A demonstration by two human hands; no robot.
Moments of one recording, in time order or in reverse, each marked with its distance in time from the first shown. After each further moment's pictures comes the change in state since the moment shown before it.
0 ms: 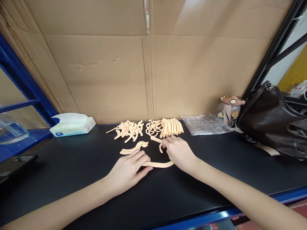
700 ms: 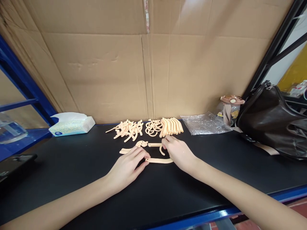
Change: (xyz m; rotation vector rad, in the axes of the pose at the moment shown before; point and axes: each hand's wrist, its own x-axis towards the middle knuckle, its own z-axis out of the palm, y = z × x) left_hand 0.002 -0.005 0.004 -0.155 0.016 -0.060; right_hand 0.000 0.000 0.000 0.060 -0.050 0.031
